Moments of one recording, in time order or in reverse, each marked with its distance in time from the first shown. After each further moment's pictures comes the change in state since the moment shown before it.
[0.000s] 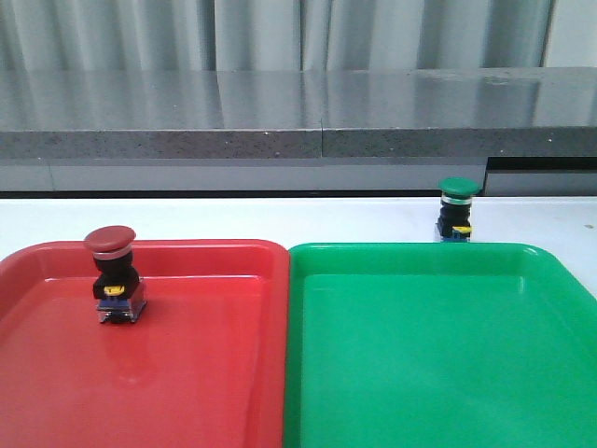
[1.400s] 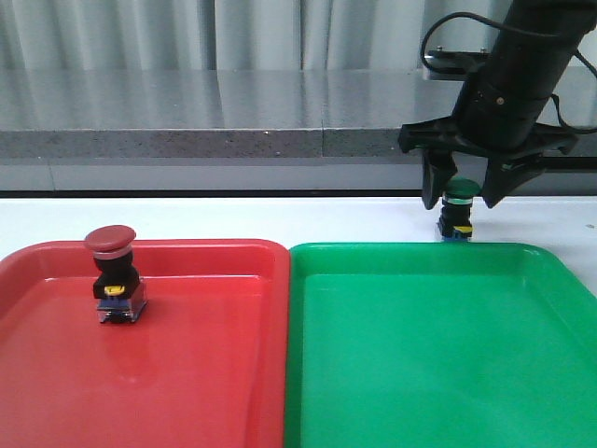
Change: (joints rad) left arm 0.000 0.000 0.000 0.000 0.000 0.000; right arm 0.117 1.020 -0.523 -0.027 0.044 -0.006
